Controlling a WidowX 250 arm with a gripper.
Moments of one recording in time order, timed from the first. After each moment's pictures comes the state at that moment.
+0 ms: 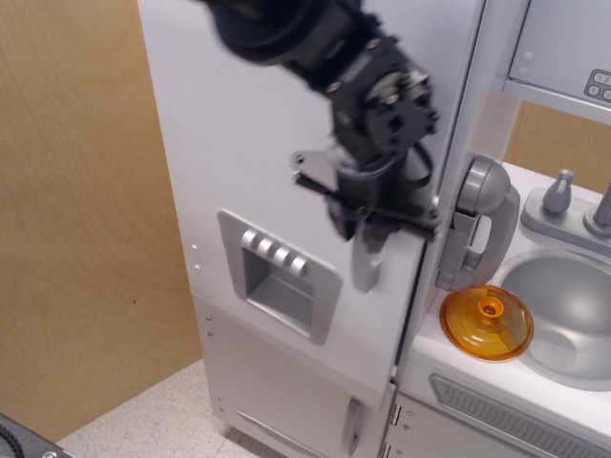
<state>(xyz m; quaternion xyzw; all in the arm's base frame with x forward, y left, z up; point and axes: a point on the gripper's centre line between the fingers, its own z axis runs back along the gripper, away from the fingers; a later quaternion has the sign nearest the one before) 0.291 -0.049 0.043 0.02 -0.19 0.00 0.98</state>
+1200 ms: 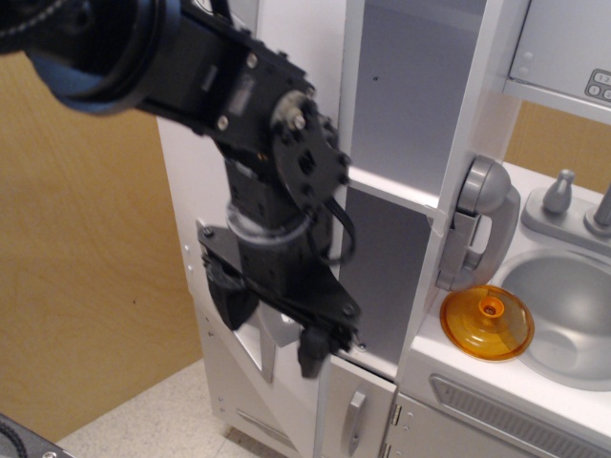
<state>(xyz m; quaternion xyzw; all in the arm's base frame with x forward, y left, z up) 0.193 -0.061 0.043 -0.01 -0.05 -0.07 1.00</state>
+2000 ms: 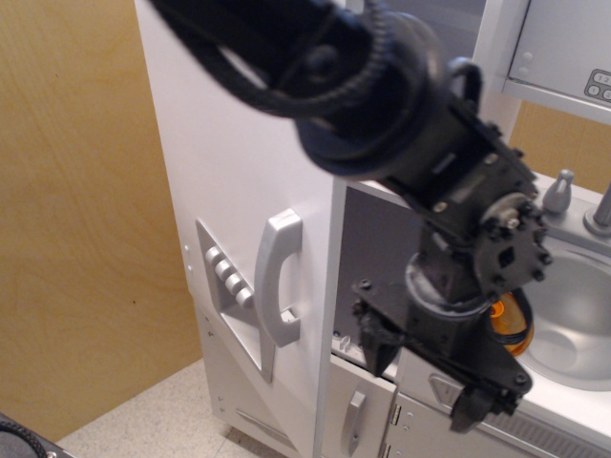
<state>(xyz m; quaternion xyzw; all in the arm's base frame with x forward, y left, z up) 0.219 -0.144 0.025 -0.01 -0.07 -0.10 0.99</state>
